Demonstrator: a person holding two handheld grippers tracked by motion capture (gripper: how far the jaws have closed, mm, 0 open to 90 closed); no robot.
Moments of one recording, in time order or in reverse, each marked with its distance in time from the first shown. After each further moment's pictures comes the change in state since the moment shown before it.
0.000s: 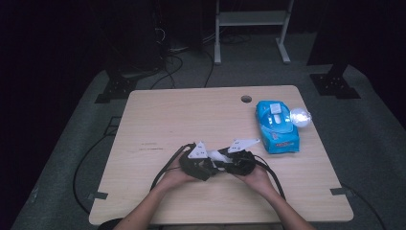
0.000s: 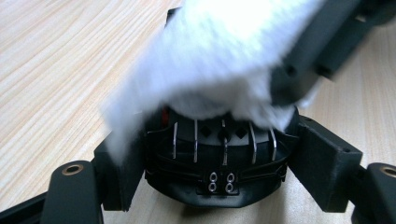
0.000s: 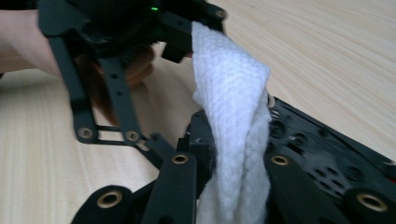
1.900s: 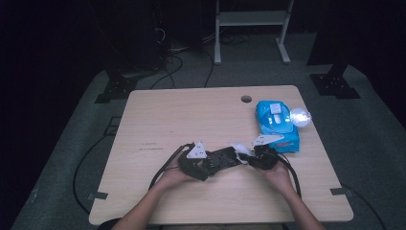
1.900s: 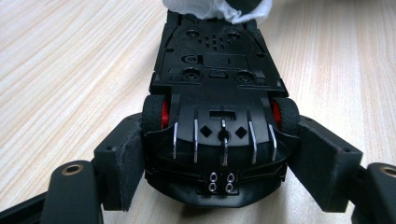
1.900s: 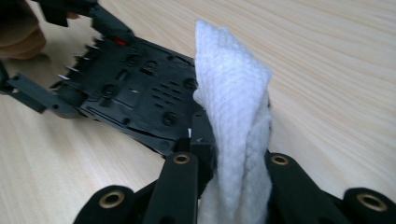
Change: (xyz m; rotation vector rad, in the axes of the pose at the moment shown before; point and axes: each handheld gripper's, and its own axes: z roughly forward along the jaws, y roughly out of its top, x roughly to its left) left arm 0.002 -0.002 -0.002 0.007 -0.007 0.015; right arm -0.051 -0.033 -0.039 0.031 -0.179 0.117
